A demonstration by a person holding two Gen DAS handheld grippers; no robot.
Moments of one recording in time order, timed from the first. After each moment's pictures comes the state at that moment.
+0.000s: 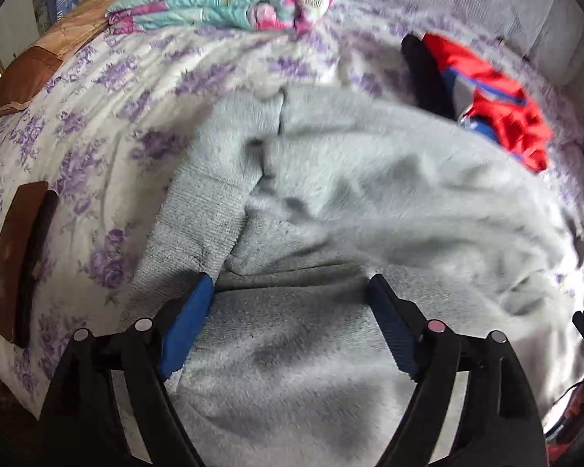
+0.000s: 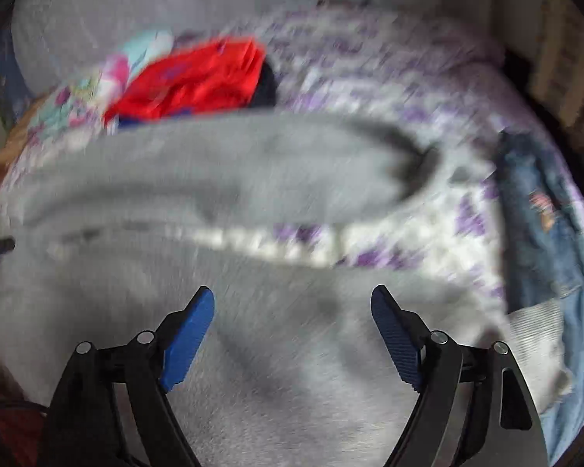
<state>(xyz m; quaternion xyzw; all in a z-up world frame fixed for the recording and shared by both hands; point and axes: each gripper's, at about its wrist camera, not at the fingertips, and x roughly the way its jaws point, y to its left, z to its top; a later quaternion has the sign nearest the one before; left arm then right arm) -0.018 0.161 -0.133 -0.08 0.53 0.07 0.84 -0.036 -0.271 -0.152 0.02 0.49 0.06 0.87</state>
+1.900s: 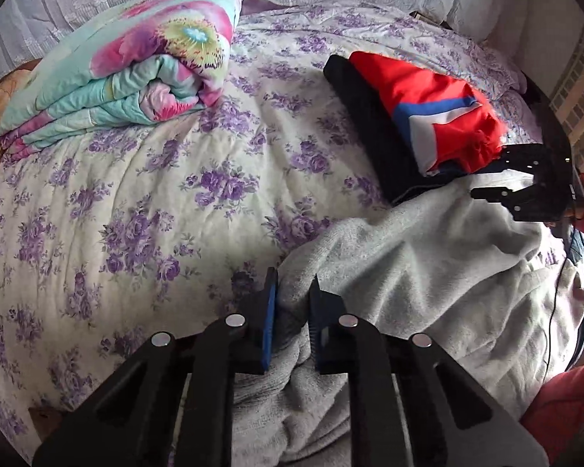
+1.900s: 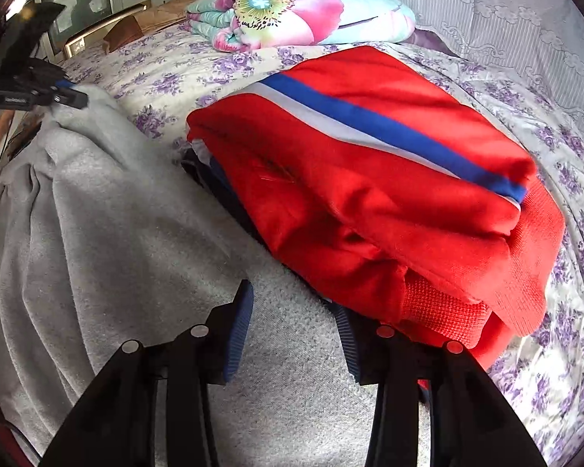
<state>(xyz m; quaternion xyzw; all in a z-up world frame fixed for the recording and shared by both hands) 0.083 0.186 -0.073 0.00 0.50 -0.12 0.86 0.166 -0.129 -0.114 -0.25 0.41 0.38 0.79</state>
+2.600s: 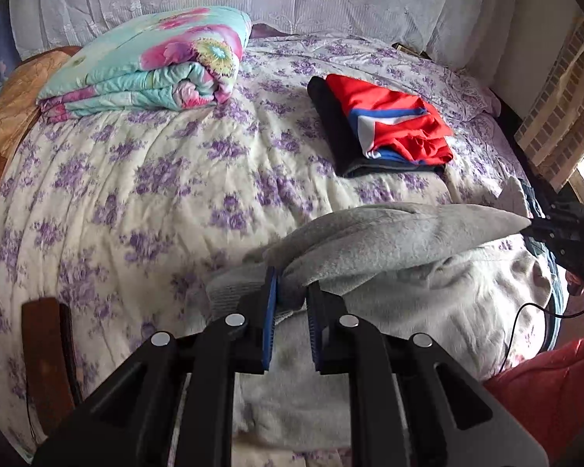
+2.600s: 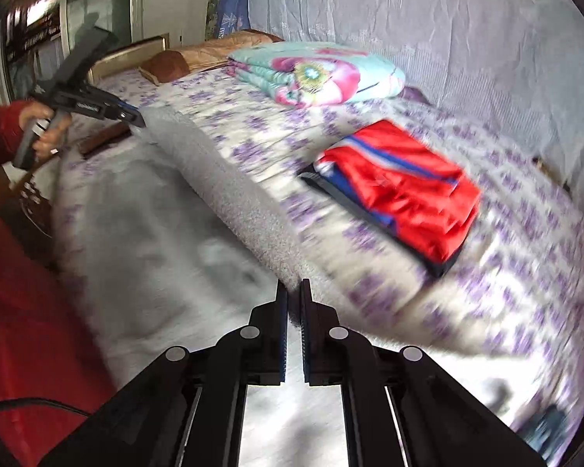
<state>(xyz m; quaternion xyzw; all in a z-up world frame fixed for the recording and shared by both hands) -0.040 0.197 -0.040 -0.05 0.47 -0.11 0.87 -0.037 -0.185 -0.029 -0.20 0.35 0.38 0.83</state>
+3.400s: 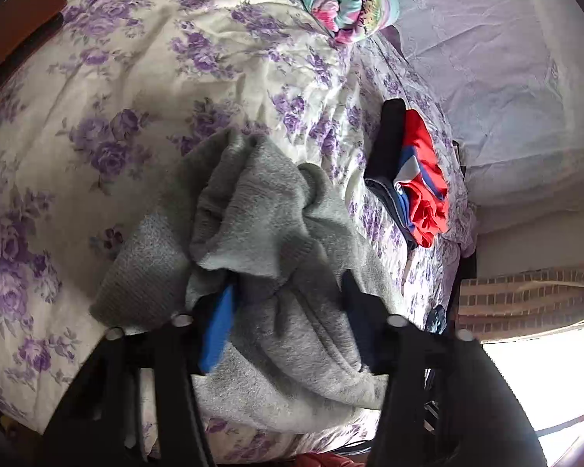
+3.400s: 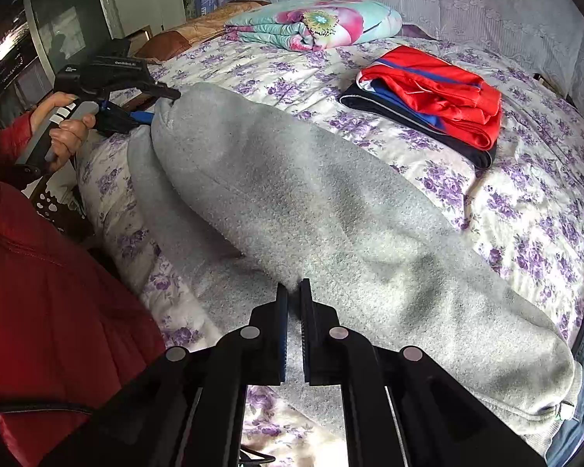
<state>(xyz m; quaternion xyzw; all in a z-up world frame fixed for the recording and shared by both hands) -0.070 0.247 -0.120 -0.45 0.49 -0.06 0.74 -0.125 -0.175 -0.074 -0.15 0.43 0.35 0.82</state>
